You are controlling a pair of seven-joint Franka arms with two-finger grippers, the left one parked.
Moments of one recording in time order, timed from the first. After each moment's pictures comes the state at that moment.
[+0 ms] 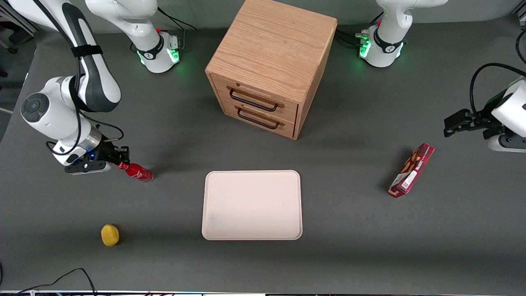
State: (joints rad) arm -0.09 0.12 0.09 -2.20 0.03 2.39 -0.10
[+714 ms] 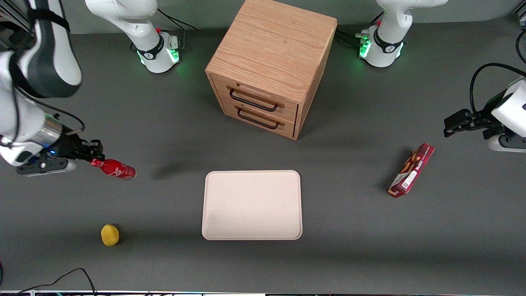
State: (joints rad) arm -0.07 0.10 0.09 -1.71 0.02 1.84 -0.09
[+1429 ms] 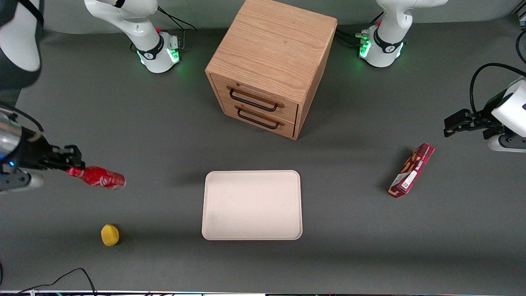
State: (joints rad) arm 0.04 0.47 0.07 -1.01 -0.01 1.50 0.00
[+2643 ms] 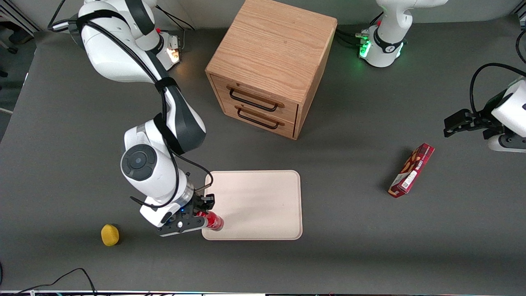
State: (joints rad) arm 0.40 0.84 0.01 -0.95 -0.01 1.95 0.23
